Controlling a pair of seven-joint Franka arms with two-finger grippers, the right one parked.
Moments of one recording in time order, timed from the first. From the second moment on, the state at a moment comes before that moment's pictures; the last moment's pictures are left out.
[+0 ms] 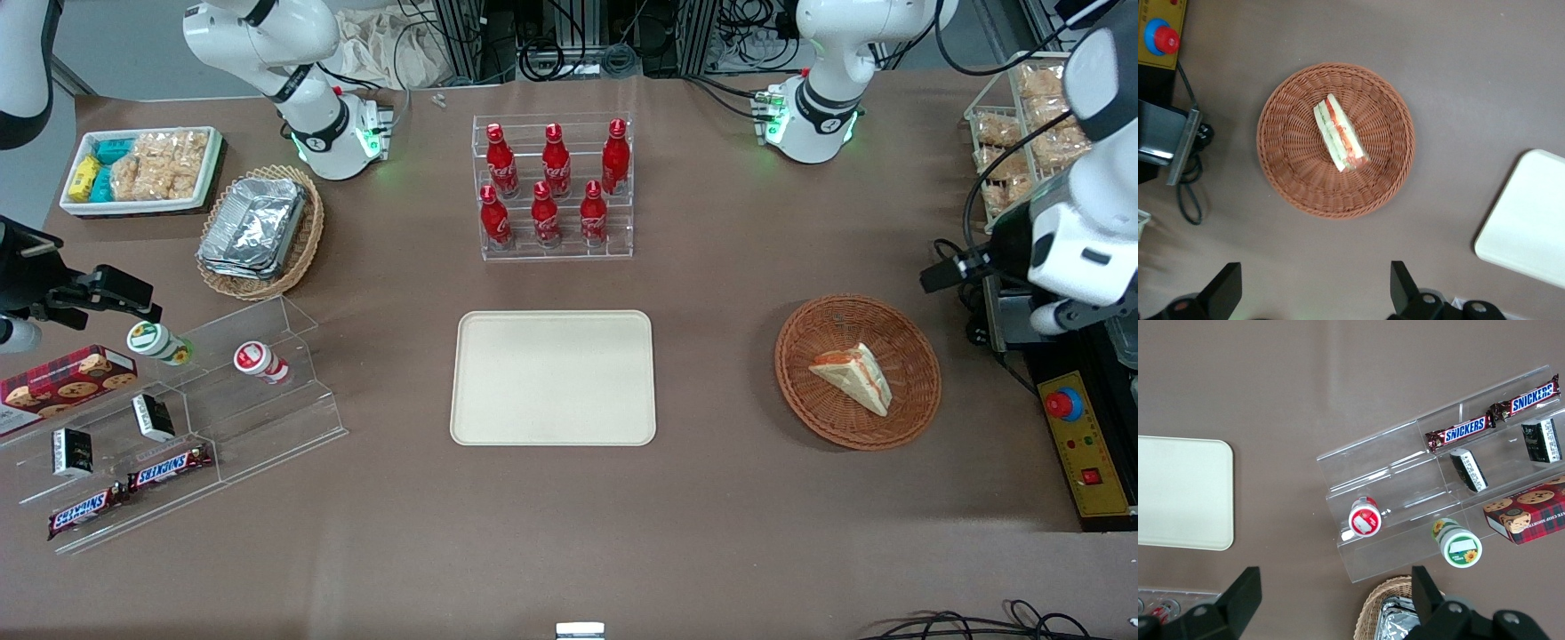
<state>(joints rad) 0.02 0.04 -0.09 -1.71 0.00 1.69 -0.45</state>
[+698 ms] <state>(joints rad) 0.05 0.15 -0.08 -1.98 0.00 2.07 -0.77</state>
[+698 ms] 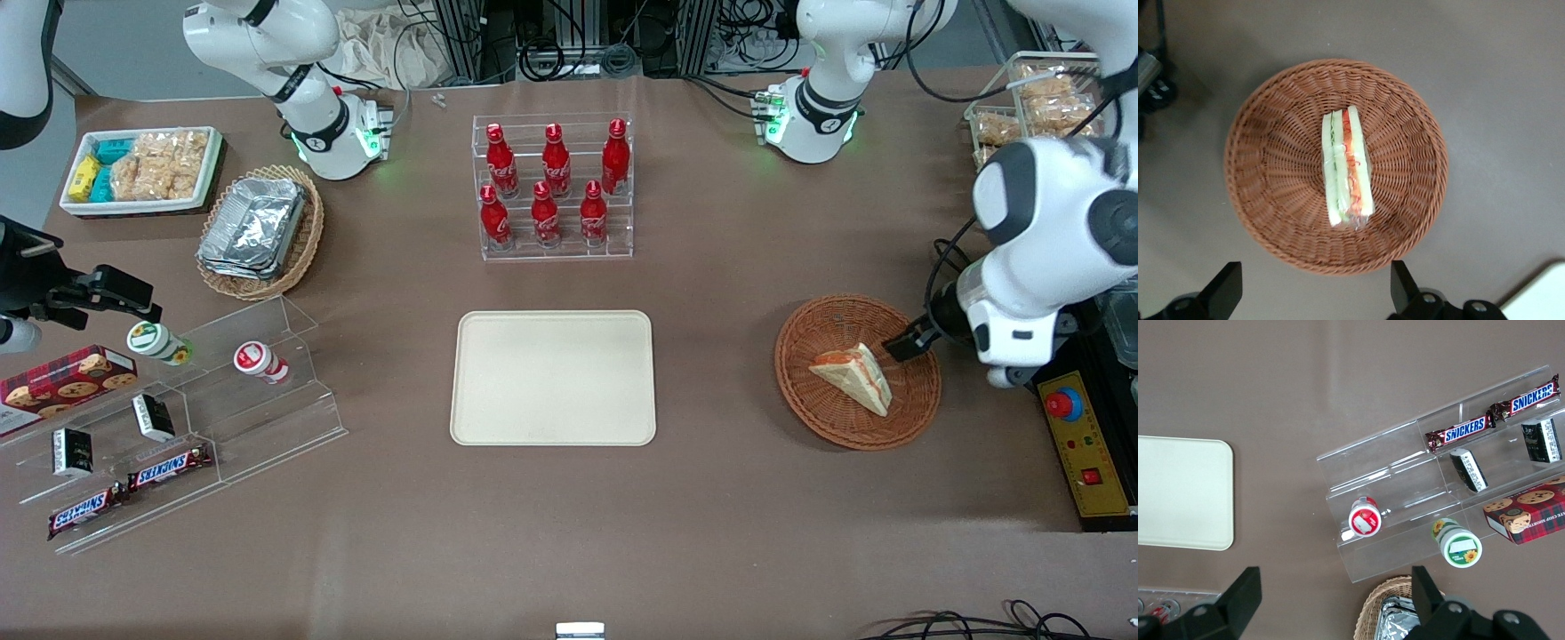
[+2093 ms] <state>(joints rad) 0.03 0.42 -0.09 -1.98 0.00 2.30 -0.97</state>
